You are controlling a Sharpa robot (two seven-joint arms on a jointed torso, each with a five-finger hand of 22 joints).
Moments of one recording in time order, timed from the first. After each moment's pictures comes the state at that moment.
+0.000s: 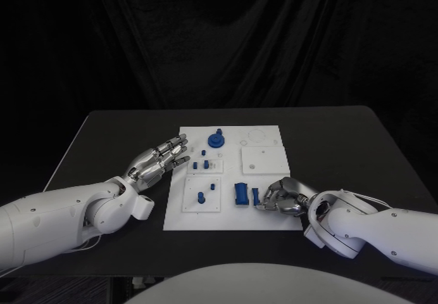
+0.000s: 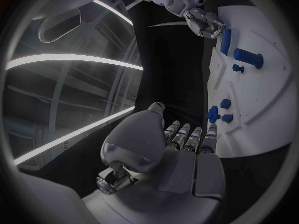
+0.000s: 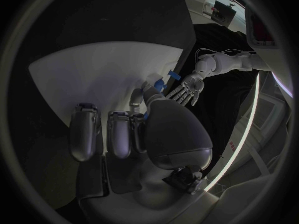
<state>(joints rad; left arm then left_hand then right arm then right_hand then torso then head) 1.01 -0.99 -0.21 1.49 -0.15 0.03 0.68 1.37 0.28 -0.12 0.25 0.53 0.14 0.04 0.02 0.02 0.08 0.14 0.03 0.02 0.01 0.19 0.00 0.00 0.16 0.04 0.29 0.03 0.09 1.03 -0.92 -0.24 1.77 -1.04 -0.46 -0.30 1.29 0.03 0.09 0.06 0.16 0.82 -0.01 0.80 0.84 1.46 -0.07 1.57 1.31 1.47 -0.12 1.51 1.31 0.03 1.47 -0.01 1.39 1.31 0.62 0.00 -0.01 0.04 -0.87</state>
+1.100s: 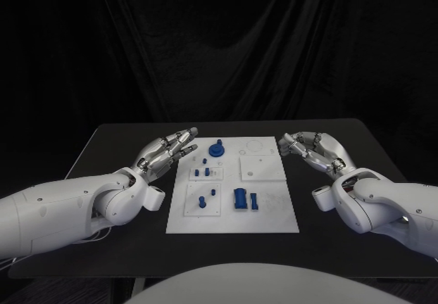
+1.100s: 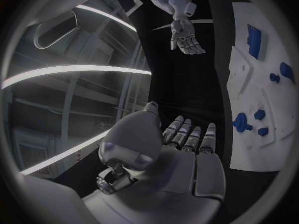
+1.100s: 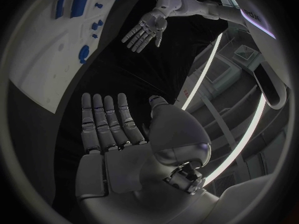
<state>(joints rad) 1.05 -0.97 -0.21 1.56 -0.13 -0.09 0.68 1.26 0.29 -0.22 0.29 0.41 0.27 0.13 0.04 0.04 0.14 0.13 0.14 0.03 0.02 0.14 0.02 0.01 0.16 0.03 0.24 0.03 0.07 1.13 -0.98 -0.25 1.69 -0.41 -0.61 0.51 1.03 0.12 -0.09 0.29 0.50 0.63 0.18 0.41 0.46 0.46 0.26 0.56 0.59 0.50 0.24 0.52 0.33 0.09 0.53 0.26 0.09 0.85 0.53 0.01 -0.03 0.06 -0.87</state>
